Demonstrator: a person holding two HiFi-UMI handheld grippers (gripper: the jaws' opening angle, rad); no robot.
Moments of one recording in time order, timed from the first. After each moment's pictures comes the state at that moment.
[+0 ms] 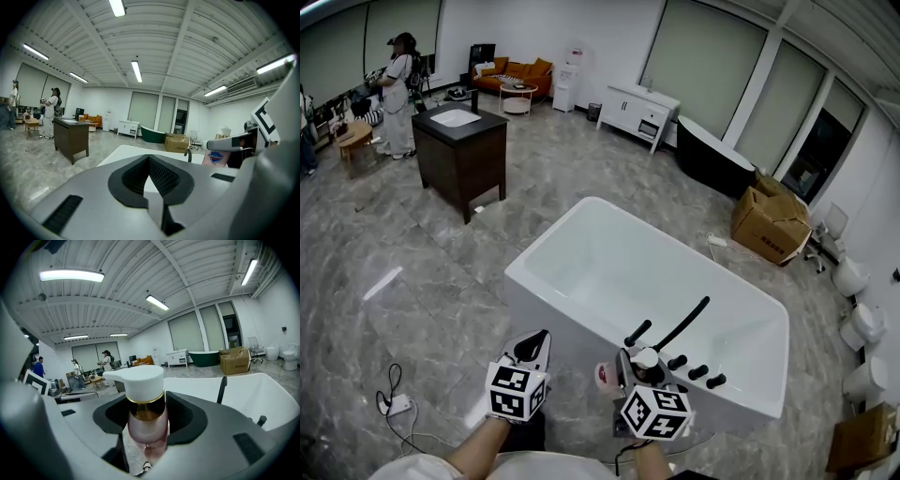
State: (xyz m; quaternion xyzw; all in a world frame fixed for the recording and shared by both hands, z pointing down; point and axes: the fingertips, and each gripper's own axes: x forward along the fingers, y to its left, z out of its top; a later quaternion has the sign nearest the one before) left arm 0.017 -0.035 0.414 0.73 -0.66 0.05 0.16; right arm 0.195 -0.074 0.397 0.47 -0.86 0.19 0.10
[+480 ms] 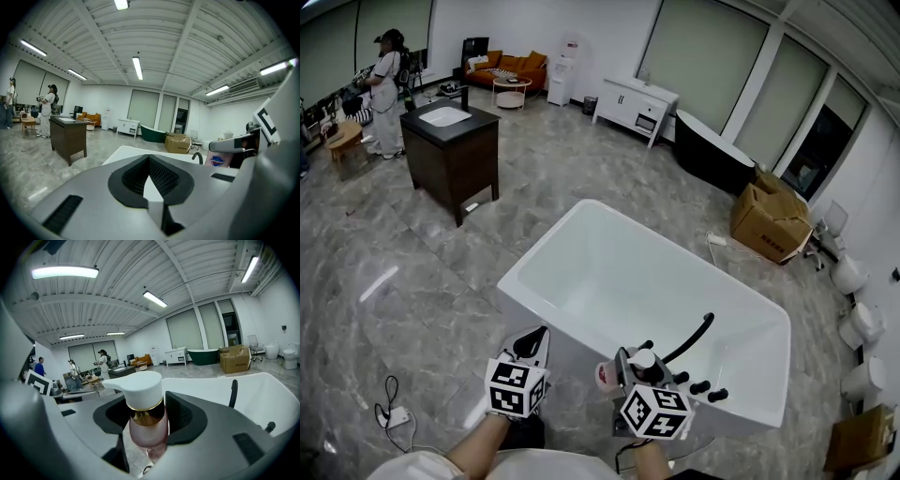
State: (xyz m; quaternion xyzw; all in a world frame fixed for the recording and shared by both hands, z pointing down) left arm -0.019 -0.111 0.420 0.74 -0.65 0.05 0.17; right arm 0.163 -0.142 0.403 0.48 -0.85 0.20 0.11
